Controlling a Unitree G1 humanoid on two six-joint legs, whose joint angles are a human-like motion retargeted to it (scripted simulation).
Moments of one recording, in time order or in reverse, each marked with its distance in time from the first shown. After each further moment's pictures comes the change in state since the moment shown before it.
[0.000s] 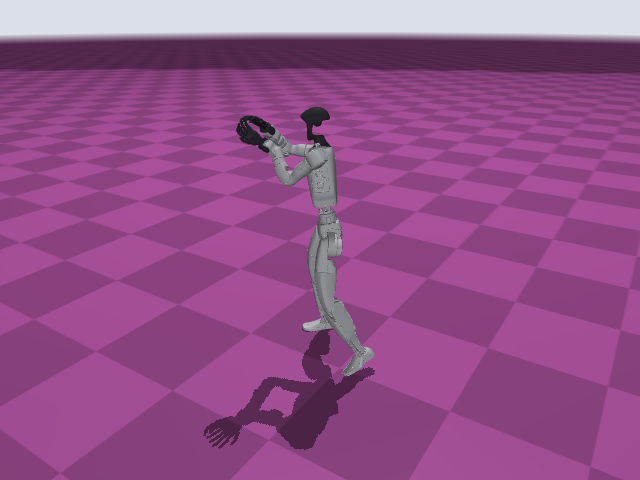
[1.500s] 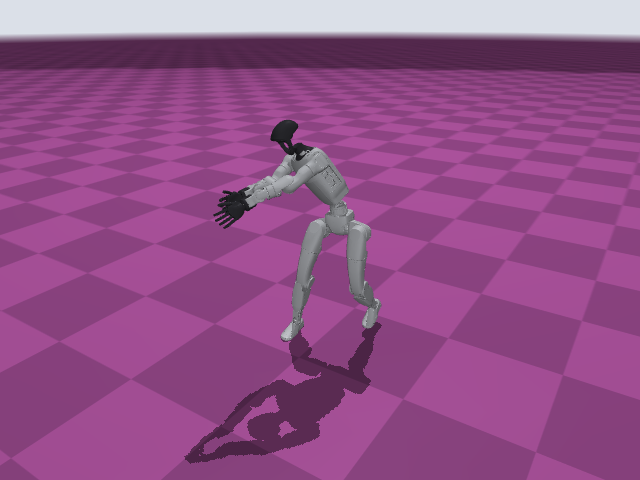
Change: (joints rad) left arm -0.588 0.626 -0.576 1.293 1.131 0.853 0.162; right arm 0.032 0.434 -0.311 0.874 0.846 -0.129 -0.363; waist -0.342 0.112 0.517; left_leg -0.006 -0.301 -0.360 0.276 -0.309 -0.059; right_leg -0.138 -0.001 0.049 0.151 0.106 0.047
